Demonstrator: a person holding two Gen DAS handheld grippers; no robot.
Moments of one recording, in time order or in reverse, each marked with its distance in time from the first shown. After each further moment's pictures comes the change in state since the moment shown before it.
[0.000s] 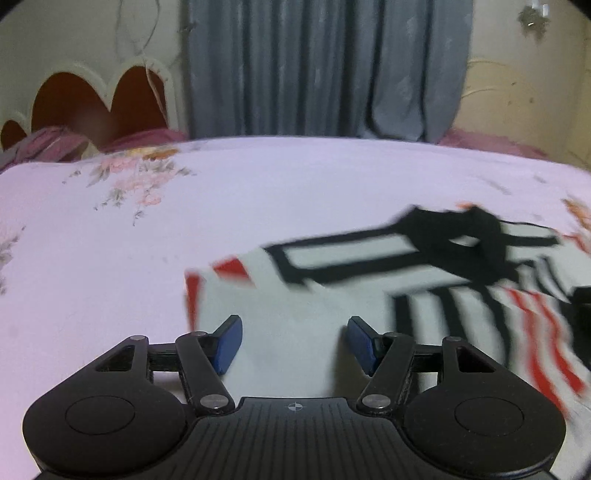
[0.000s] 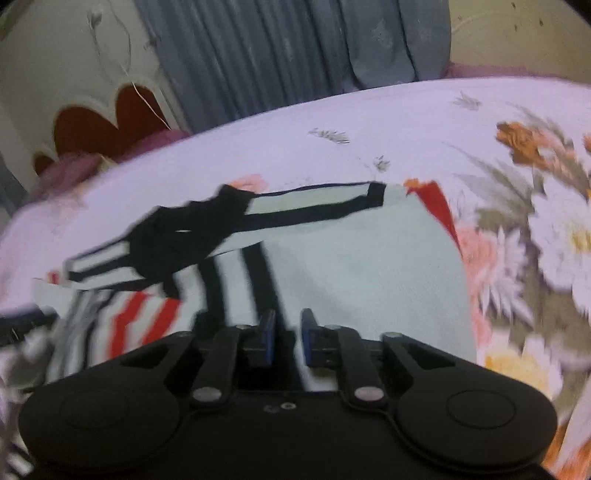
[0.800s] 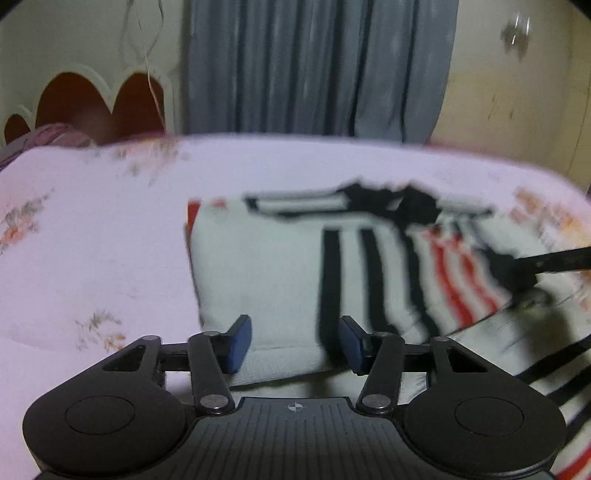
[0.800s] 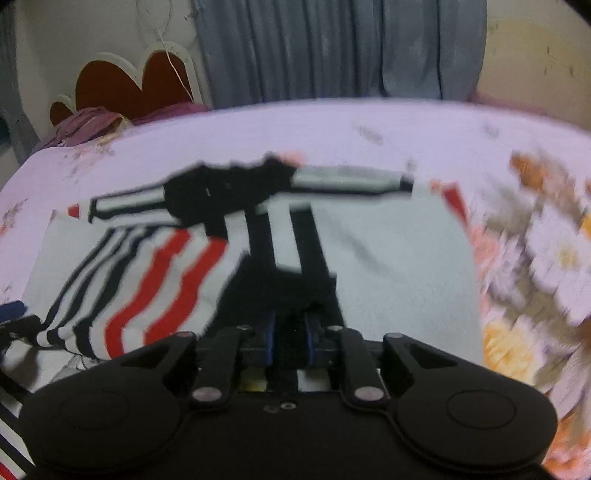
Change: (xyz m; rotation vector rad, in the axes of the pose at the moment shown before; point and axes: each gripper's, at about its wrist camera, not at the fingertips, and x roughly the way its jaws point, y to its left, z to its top) left arm -0.120 -0.028 -0.092 -0.011 -0.098 -0.042; right arm -0.048 0.046 -0.033 -0.185 -0.013 -0.014
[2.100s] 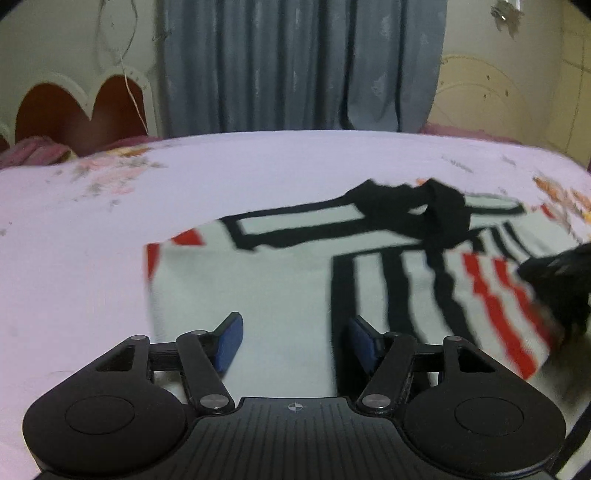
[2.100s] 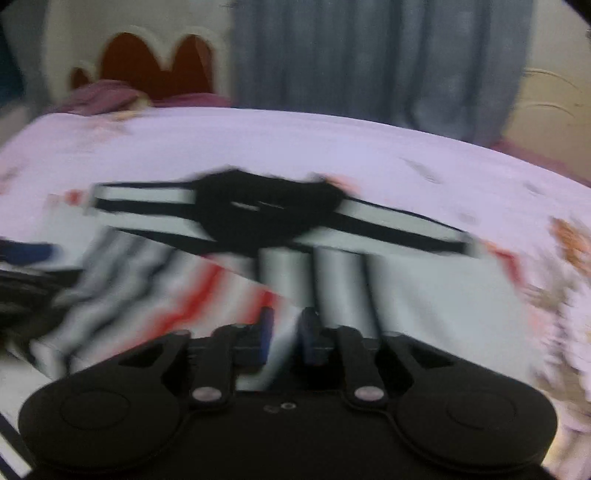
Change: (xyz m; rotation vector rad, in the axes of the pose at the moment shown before) left arm 0.105 -0.004 0.035 0.096 0.040 -0.005; right arm 0.047 0.030 0.015 -0.137 0.008 -0.052
